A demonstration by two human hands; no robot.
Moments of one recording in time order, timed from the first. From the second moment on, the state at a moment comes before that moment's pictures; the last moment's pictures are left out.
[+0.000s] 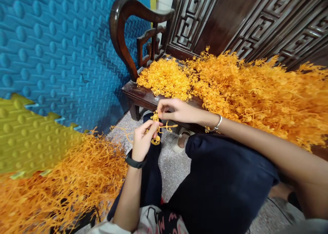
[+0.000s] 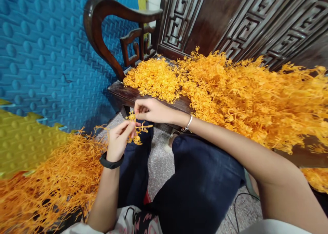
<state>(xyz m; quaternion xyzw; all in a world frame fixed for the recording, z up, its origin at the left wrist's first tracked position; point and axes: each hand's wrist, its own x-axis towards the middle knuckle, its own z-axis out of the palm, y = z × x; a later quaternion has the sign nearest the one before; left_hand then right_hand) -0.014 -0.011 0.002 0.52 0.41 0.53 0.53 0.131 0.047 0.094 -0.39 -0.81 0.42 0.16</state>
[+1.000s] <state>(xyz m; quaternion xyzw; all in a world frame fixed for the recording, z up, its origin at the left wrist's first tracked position) -0.008 -0.011 0.001 0.49 0.46 0.52 0.53 0.113 0.044 0.094 -0.52 -0.66 0.50 0.20</state>
